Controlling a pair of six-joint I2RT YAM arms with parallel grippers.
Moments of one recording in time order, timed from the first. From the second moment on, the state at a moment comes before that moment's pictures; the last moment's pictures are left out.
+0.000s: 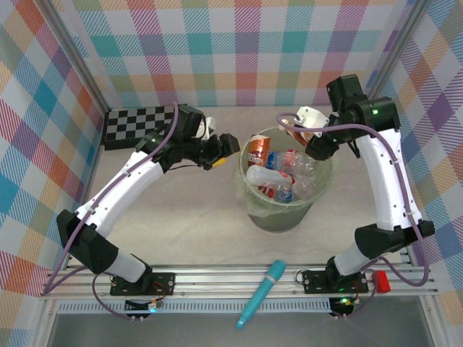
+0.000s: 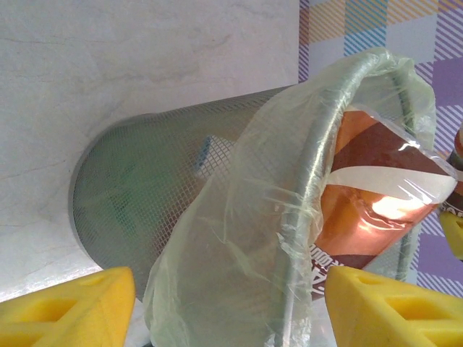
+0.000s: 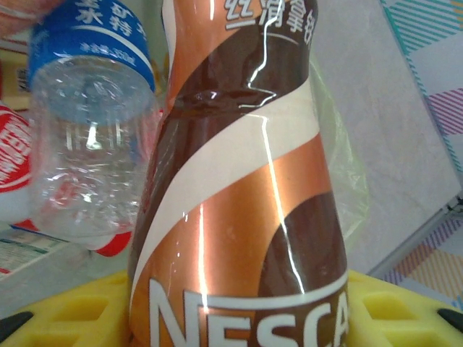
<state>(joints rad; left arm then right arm) -0.57 1.49 1.53 -0.77 0.44 -0.89 0.28 1.56 2.07 -1.59 -0.03 -0.80</state>
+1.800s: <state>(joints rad) -0.58 1.52 1.51 -0.74 0.43 -0.89 0.24 1.51 1.88 -1.23 0.00 -0.52</state>
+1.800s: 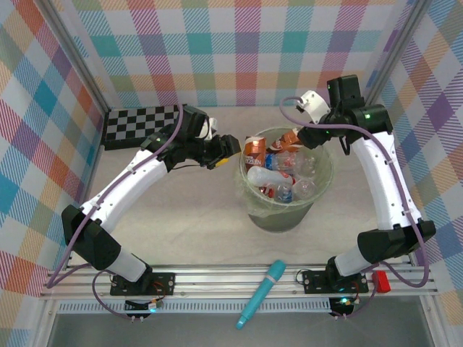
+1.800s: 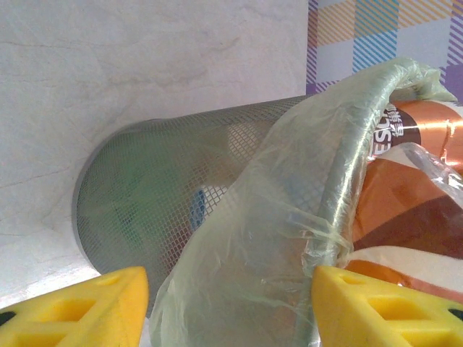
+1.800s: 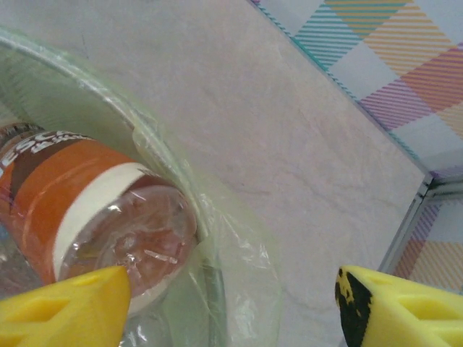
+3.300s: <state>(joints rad) -0.26 1.33 1.44 -0.96 0.16 -0.67 0.19 1.38 1.53 -1.19 -0.55 0.40</state>
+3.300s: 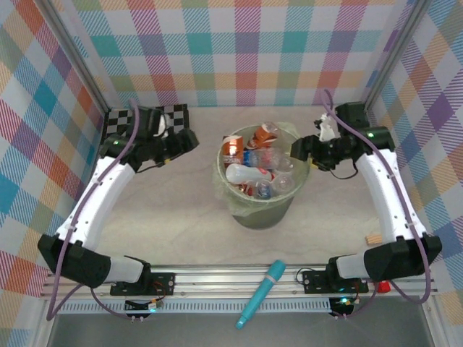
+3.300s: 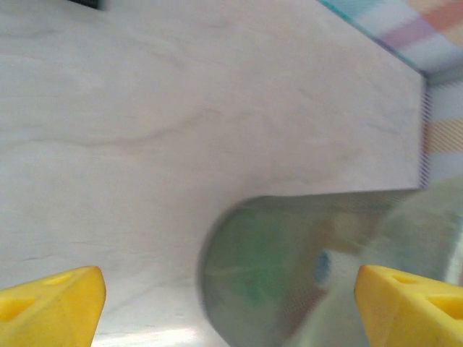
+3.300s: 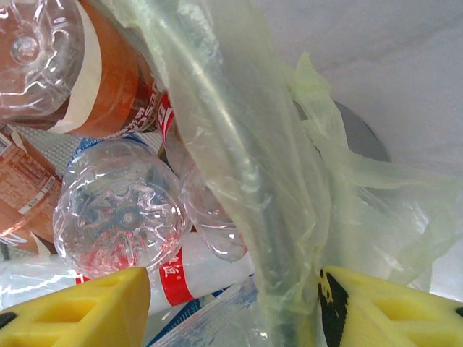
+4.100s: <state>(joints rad) -0.12 1.33 0.78 -0.27 -0.47 -0.34 0.11 1.27 1.08 -0.59 -0.10 0.17</state>
